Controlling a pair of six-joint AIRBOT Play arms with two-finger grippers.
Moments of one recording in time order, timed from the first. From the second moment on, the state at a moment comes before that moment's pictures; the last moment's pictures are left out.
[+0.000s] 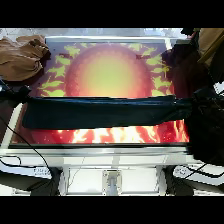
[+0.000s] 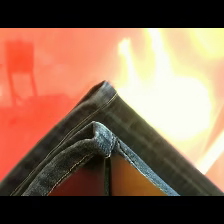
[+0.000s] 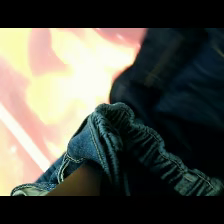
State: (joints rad) left arm 0.51 -1.58 1.30 1.28 -0.89 -1.67; right arm -0.59 -1.33 1.02 -1.08 0.86 1.70
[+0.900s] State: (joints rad) left arm 0.37 -1.29 1.31 1.10 -0.70 -1.45; right arm -0.72 -1.41 1.25 -1.11 1.28 1.31
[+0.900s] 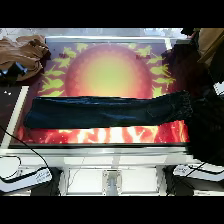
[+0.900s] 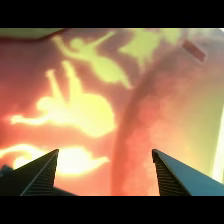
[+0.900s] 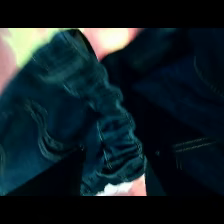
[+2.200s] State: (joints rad) left arm 0.07 -1.25 1.31 1.05 -0.68 -1.35; right arm -0.64 -1.86 1.52 -0.86 1.68 1.01
